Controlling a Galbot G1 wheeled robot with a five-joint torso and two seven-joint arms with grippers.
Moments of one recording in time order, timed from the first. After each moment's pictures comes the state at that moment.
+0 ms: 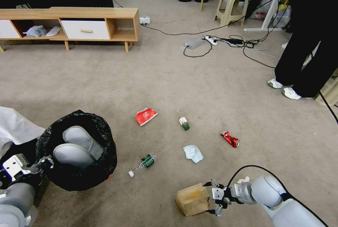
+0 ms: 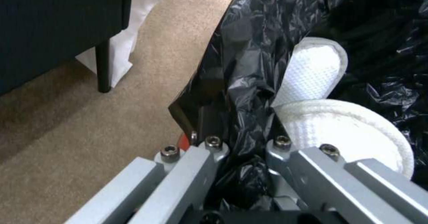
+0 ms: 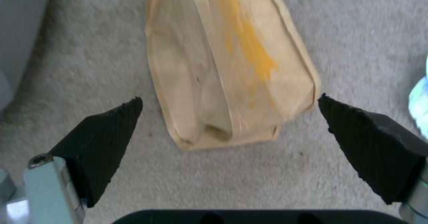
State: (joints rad) left arm 1.61 -1.37 -1.09 -2.36 -1.13 0.67 -0.54; right arm -1.22 0.95 0.27 1.59 -0.39 0.04 -1.03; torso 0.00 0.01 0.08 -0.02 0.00
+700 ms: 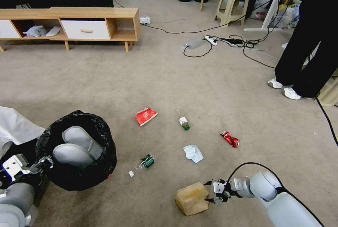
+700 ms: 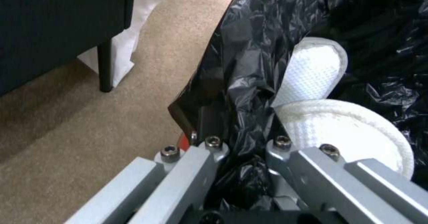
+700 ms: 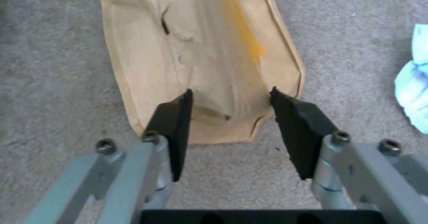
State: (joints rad) left arm 1.61 -1.37 -1.09 -2.35 -1.13 0.67 -0.54; right arm -1.14 1.02 0.29 1.45 -0.41 0.11 -1.05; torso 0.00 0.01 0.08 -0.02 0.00
